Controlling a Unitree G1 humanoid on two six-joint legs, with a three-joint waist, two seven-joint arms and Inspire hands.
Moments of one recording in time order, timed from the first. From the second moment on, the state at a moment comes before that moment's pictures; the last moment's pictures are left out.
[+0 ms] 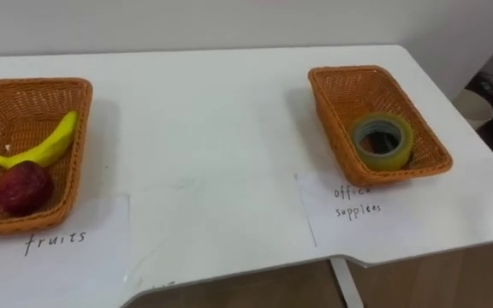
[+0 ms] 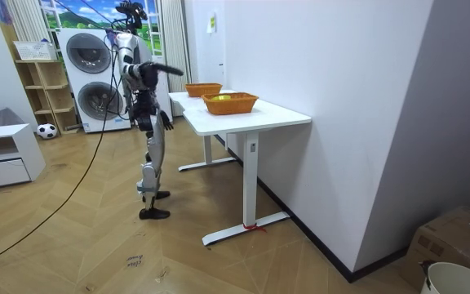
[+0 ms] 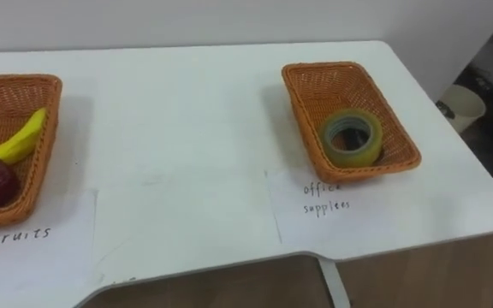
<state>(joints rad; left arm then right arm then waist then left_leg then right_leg) 0.28 0.22 0.19 0.95 0.31 0.11 0.22 0.02 -0.55 -0.69 0.35 0.66 0.04 -0.73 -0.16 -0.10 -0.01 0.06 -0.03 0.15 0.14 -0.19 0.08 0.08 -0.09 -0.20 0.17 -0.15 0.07</state>
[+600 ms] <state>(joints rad) 0.27 0.22 0.18 0.94 0.27 0.12 0.21 0.22 -0.29 -0.72 0.75 0.83 0.00 -0.77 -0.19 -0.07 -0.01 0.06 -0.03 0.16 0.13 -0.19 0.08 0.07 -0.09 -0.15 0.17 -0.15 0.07</state>
